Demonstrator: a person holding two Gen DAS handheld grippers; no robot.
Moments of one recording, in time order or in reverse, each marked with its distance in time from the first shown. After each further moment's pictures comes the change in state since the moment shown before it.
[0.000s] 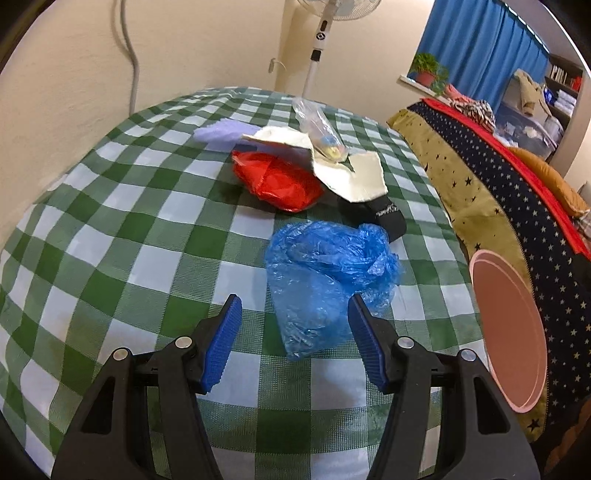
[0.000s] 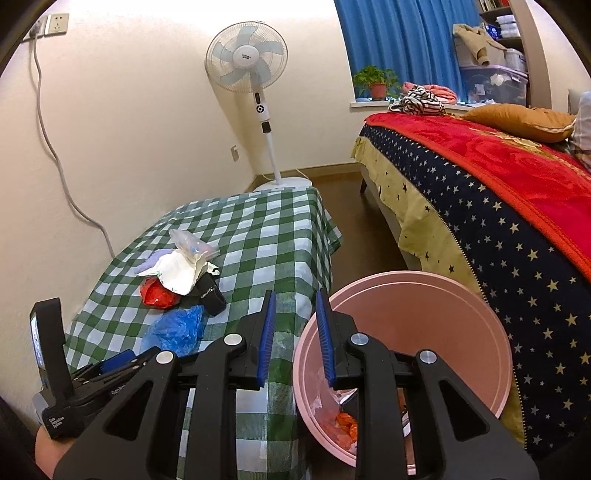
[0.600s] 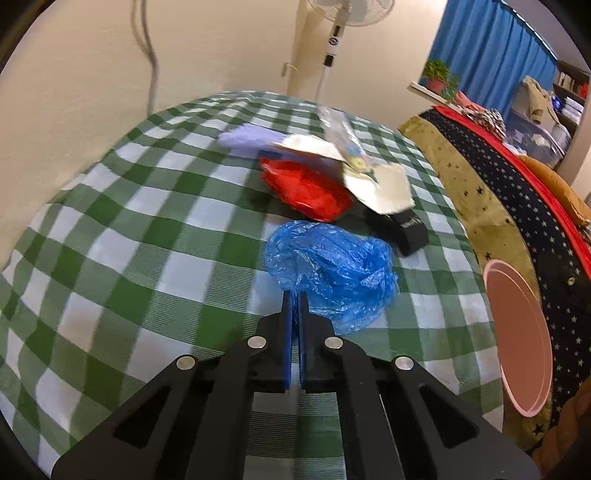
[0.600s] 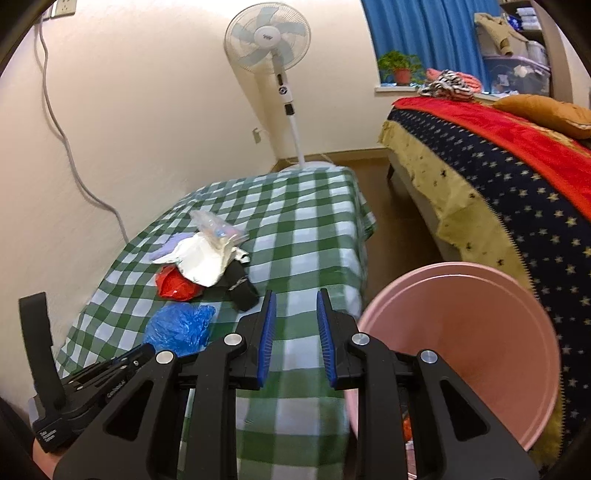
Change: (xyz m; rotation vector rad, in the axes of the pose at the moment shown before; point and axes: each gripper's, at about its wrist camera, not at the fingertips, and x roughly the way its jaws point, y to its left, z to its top) left arm -0.006 0.023 0.005 -0.039 -0.027 0.037; right arm 0.047 0.036 -0.005 -0.023 0.065 0.084
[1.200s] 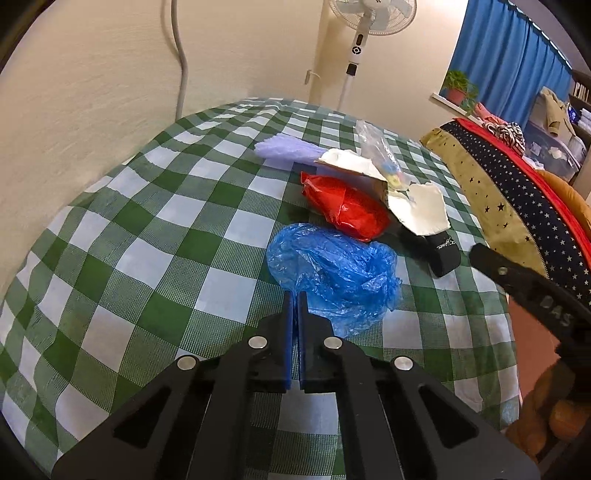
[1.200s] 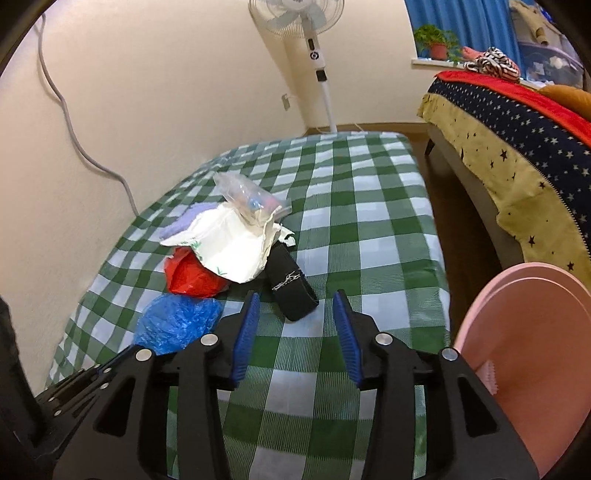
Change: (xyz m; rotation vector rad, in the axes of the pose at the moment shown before) left arm 0.003 0.018 0.009 -0.031 -0.025 0.060; right arm 0.082 0.040 0.004 -0.042 0.125 0.082
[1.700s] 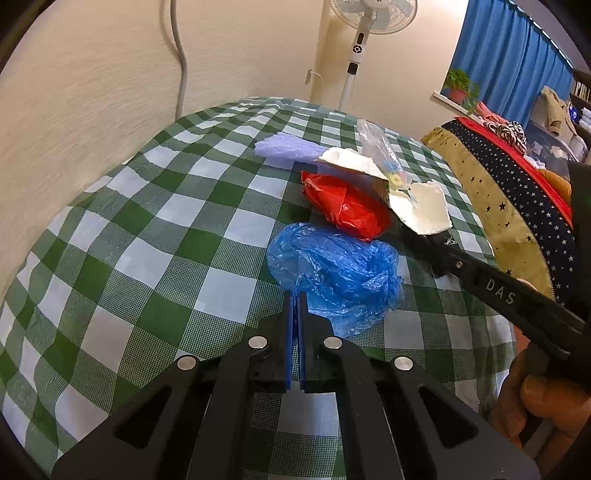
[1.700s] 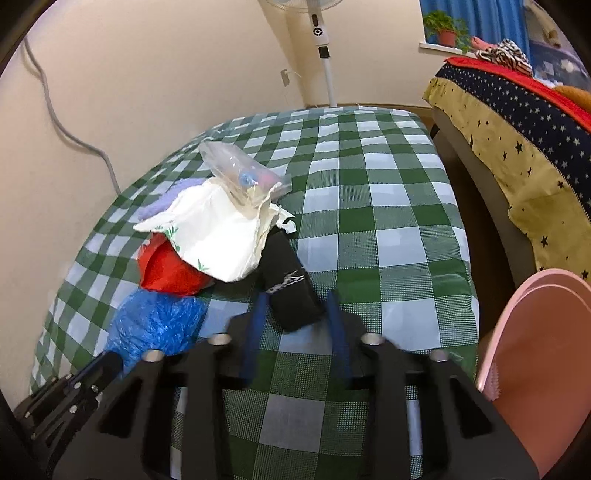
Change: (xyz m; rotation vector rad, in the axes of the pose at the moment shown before) left arm 0.002 -0.001 0.000 -0.002 0.003 0.005; right arm 0.038 0.008 0.005 -0.039 0.085 -0.035
